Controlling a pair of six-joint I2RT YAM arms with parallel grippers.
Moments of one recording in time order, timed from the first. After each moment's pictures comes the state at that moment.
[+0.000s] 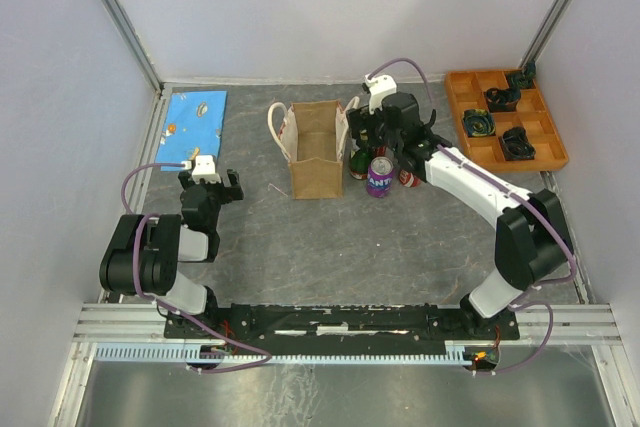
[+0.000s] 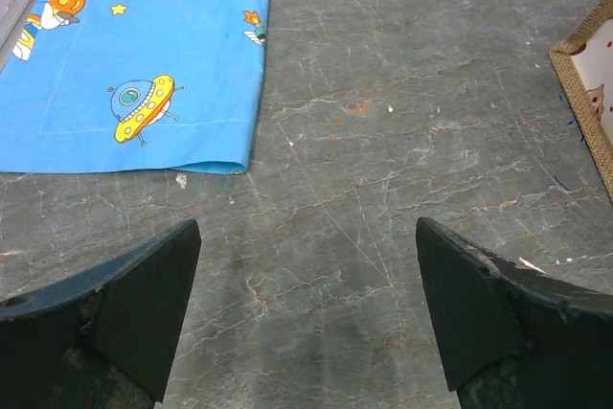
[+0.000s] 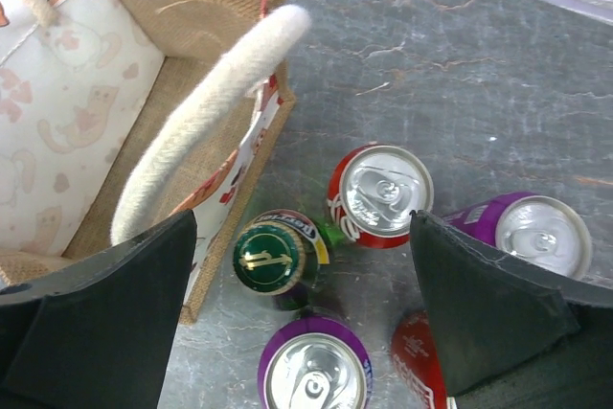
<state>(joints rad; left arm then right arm) -0.01 1.52 0.22 1.15 -0.05 -0.01 0.52 1.62 1.22 -0.04 0.11 0.04</state>
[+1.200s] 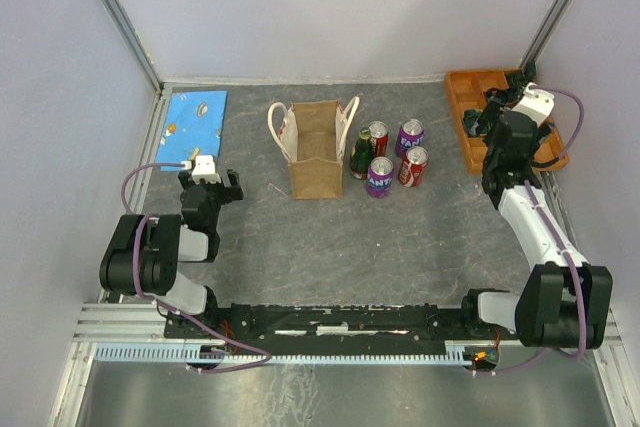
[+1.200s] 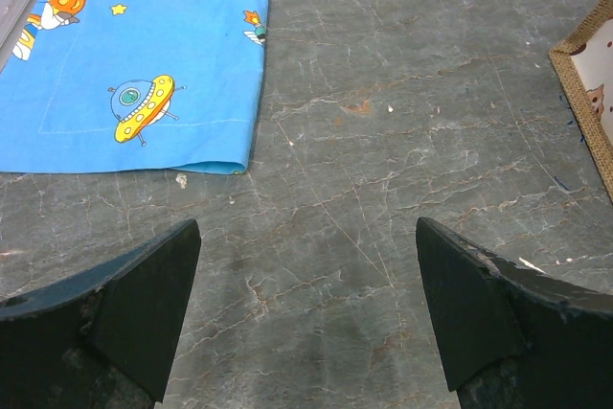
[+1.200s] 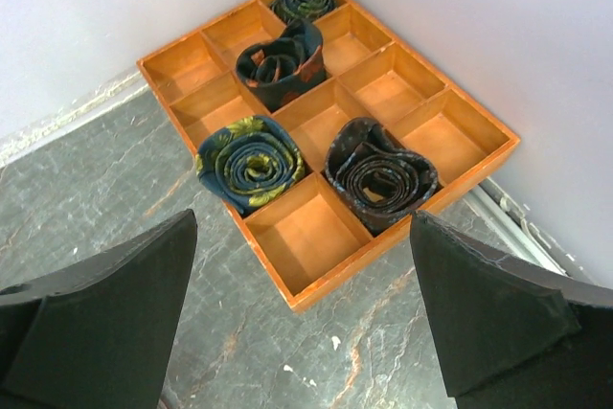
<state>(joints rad) -0.01 1.52 0.22 1.15 -0.05 -0.01 -0.05 1.22 0.83 0.17 0.48 0.21</state>
